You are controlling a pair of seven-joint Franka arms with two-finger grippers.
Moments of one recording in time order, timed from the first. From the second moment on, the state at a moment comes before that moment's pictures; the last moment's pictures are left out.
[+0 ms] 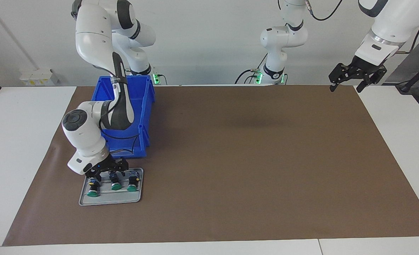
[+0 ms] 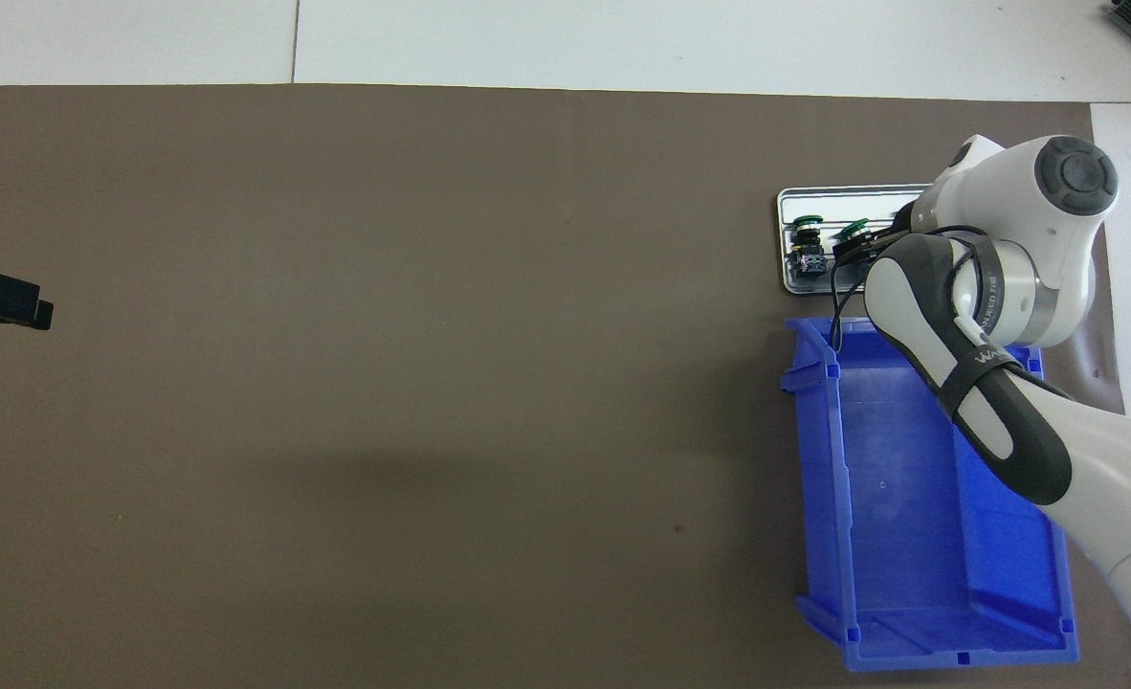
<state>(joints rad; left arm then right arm) 0.02 -0.01 -0.02 -1.51 -0.01 1.50 0.12 0.04 0.51 -0.06 -1.72 0.04 2.34 -0.26</state>
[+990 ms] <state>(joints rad) 0.02 -0.01 -0.02 -1.51 -0.01 1.50 0.12 0.02 0.51 -0.06 -1.69 0.05 2.31 -0.24</state>
